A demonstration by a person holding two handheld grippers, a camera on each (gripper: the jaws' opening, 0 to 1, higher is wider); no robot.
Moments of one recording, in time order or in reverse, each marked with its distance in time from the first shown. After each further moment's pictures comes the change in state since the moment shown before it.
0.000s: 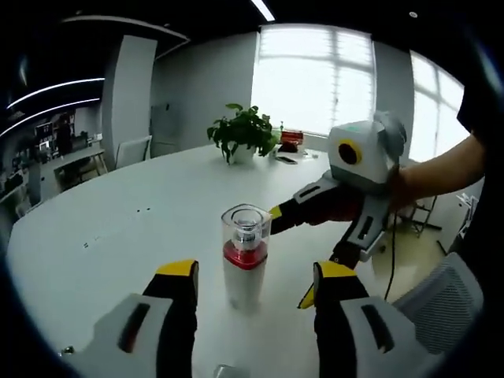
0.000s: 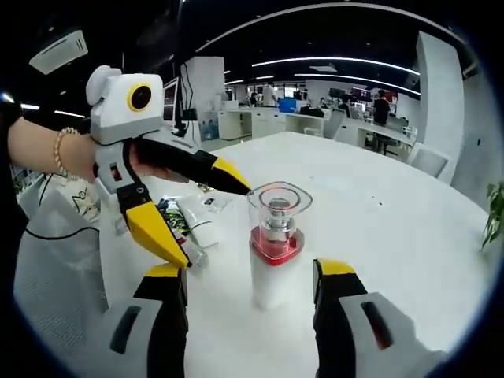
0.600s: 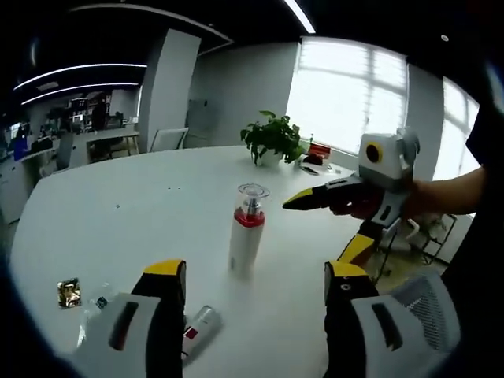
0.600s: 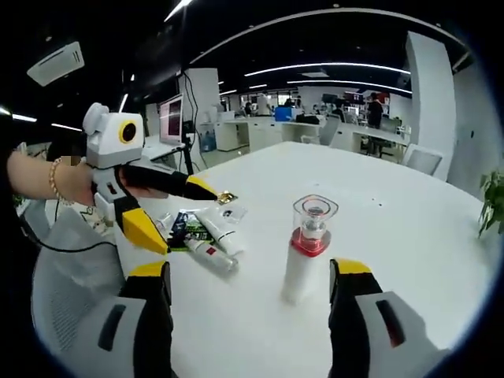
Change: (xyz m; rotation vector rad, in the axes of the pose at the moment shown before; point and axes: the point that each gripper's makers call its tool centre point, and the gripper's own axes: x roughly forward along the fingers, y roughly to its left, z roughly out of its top) left arm -0.080 -0.015 -0.017 -0.161 -0.042 0.139; right arm -0.030 0.043 0.020 0.050 -0.056 -0.015
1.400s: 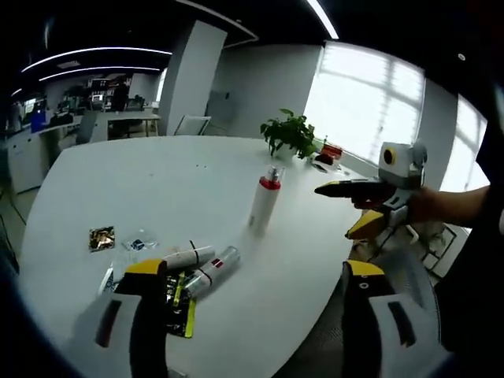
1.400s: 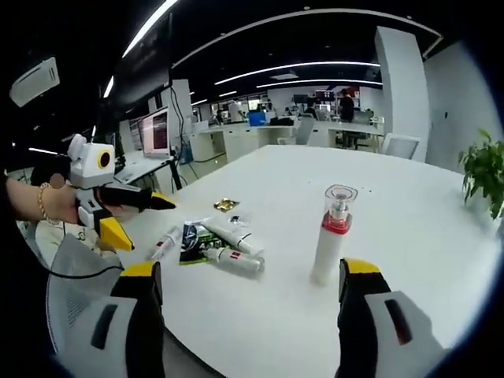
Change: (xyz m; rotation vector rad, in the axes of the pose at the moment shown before) left arm -0.098 0.027 -0.047 -0.099 0.031 0.070; right arm -0.010 0.053 -0.003 0.129 -0.028 -0.146
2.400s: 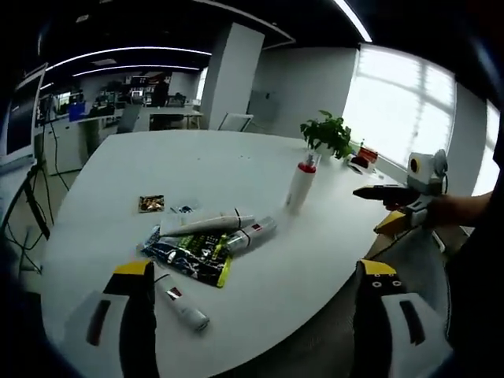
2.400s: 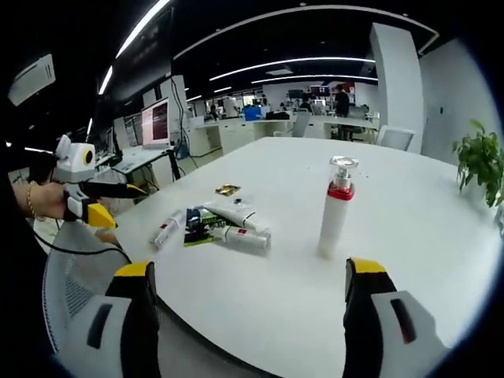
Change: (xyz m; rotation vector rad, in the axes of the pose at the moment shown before) left arm -0.056 0.022 -0.052 -0.065 0.029 0.214; right arm -0.013 0.014 -0.037 0.002 0.028 -0.014
